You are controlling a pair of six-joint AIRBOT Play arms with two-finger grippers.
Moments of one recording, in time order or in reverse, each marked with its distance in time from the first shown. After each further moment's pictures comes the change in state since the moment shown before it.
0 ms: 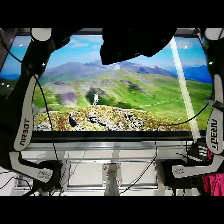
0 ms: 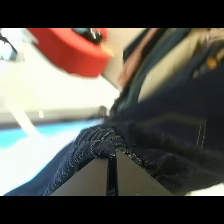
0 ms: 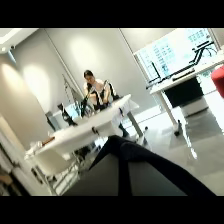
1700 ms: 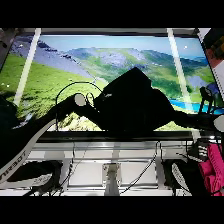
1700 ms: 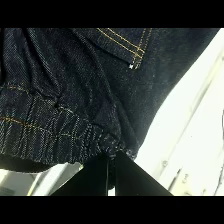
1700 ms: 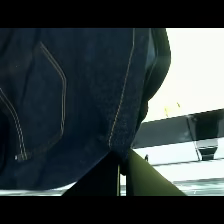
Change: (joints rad) left arm -0.266 0.267 -0.962 0.406 -0.570 -0.095; right arm -0.187 0.946 -1.180 -0.700 1.184 0.586
